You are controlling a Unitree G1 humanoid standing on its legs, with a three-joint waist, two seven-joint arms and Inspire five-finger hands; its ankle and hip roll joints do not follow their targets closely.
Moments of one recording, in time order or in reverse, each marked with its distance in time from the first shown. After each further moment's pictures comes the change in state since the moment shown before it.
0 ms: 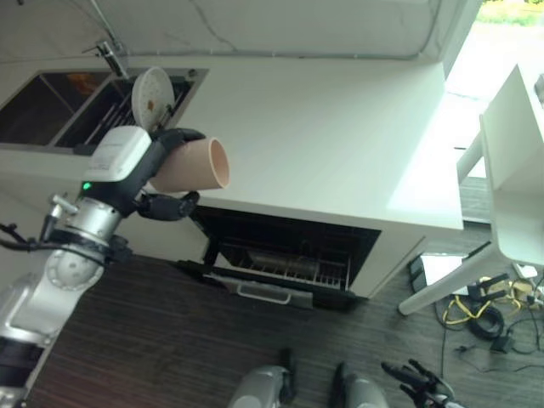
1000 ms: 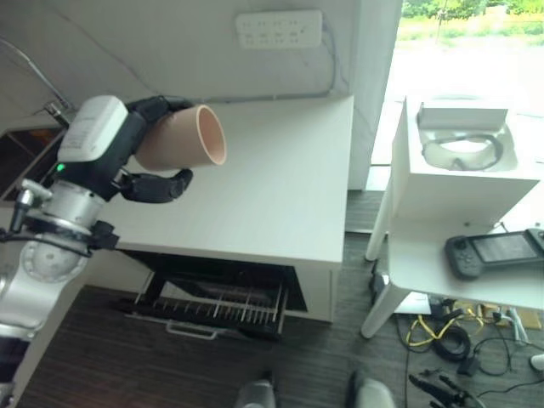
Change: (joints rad) left arm -0.014 0.029 0.055 0.030 -0.080 -0.020 0.017; right arm 0.007 -0.084 -0.020 0.082 -0.020 0.013 0.009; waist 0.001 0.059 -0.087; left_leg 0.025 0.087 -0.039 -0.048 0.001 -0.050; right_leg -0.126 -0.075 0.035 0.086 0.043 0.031
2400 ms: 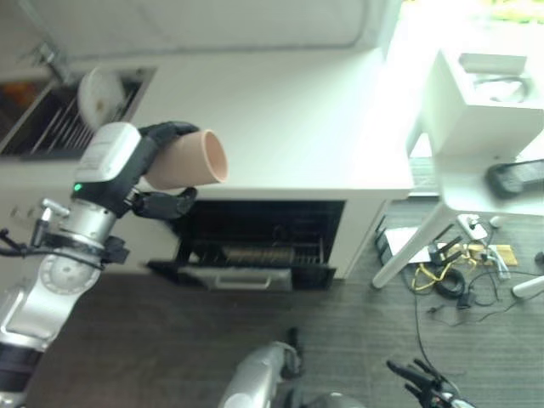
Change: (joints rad) left arm 0.061 -0.071 -0.023 -0.012 0.056 0.036 0.031; right arm 0.018 0.138 0.046 -0.037 -0.020 0.005 0.045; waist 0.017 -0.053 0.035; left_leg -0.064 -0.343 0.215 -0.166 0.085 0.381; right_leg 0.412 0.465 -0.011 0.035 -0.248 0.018
